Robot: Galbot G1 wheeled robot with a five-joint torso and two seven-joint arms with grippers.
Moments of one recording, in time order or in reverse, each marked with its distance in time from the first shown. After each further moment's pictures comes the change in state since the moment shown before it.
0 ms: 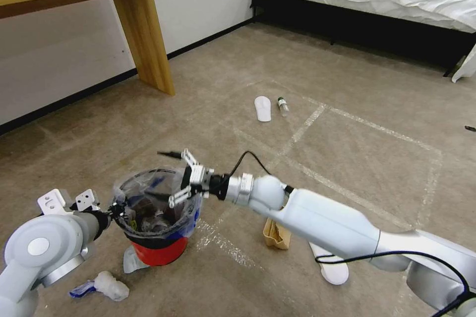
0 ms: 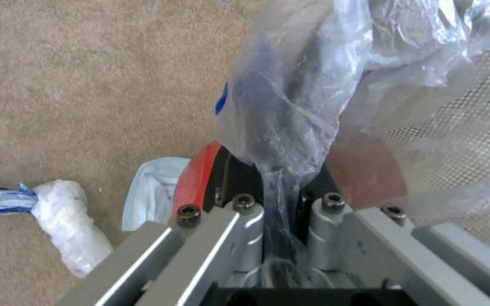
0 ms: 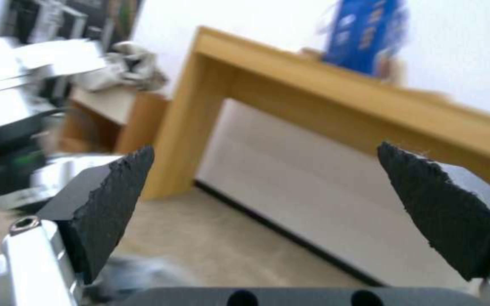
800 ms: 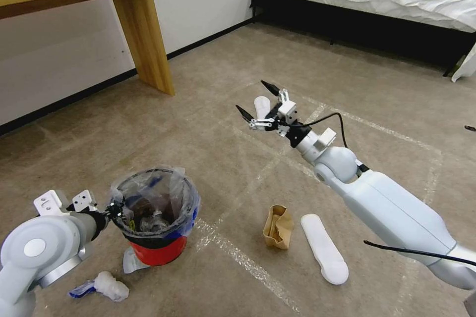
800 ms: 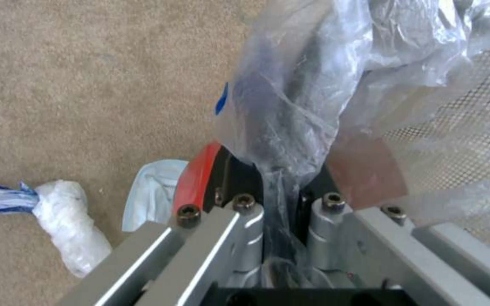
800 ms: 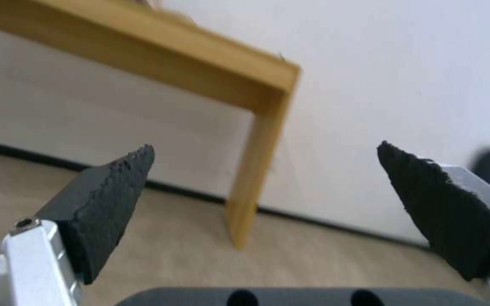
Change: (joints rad) left arm 0.020 -0.011 -0.030 -0.014 0.000 -0.005 0.003; right arm -0.227 -0.206 0.391 -0.017 -0.032 -0.113 0.242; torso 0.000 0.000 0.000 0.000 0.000
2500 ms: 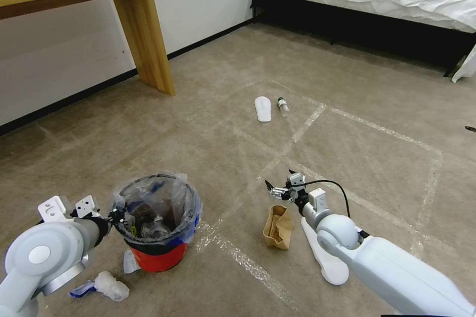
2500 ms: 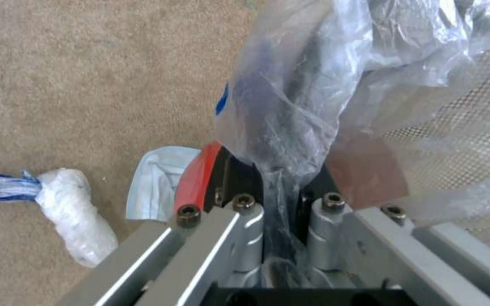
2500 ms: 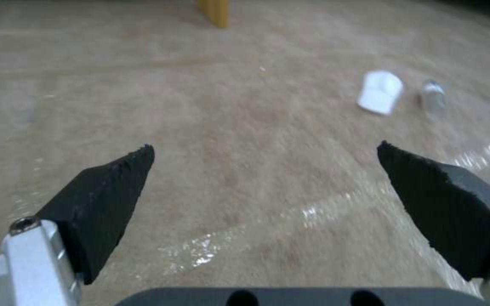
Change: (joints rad) left arm 0.021 -0.009 0.023 -0.007 0.024 0.005 0.000; right arm -0.295 -0.118 -0.073 0.149 0.124 -0.349 0.282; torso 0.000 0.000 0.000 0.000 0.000
